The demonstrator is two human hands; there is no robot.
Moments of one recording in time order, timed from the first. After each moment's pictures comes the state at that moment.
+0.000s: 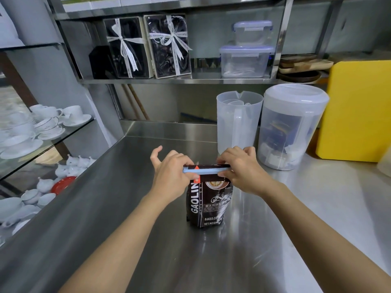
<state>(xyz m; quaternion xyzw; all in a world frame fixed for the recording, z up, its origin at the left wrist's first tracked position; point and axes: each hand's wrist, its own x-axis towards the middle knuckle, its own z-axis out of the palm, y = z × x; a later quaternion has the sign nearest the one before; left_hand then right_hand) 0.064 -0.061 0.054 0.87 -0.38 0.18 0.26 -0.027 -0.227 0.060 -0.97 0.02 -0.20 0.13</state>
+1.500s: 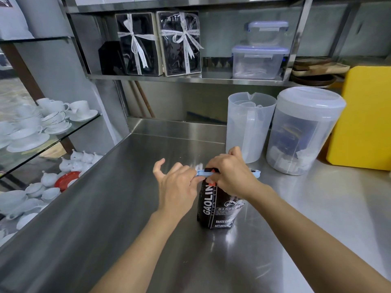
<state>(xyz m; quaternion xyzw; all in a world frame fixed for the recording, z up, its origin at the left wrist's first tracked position) 0.061 -0.044 0.026 0.86 -0.34 0.28 0.25 0.011 -0.187 0.059 -0.97 -0.05 -0.22 0.11</state>
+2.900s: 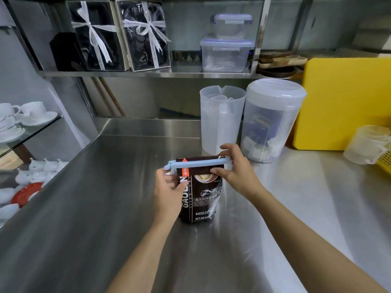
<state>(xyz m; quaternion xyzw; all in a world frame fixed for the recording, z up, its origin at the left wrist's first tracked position) 0.046 -0.071 0.007 0.78 -0.15 -0.03 0.61 -0.023 -0.232 0.020 -0.85 0.18 -0.25 0.42</state>
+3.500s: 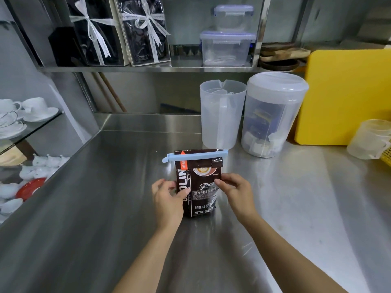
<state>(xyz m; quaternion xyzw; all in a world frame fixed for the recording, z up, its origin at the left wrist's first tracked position) 0.040 -0.070 -0.029 0.81 -0.12 0.00 0.57 -0.040 -0.208 -0.040 -0.69 0.26 -0.31 0.60</state>
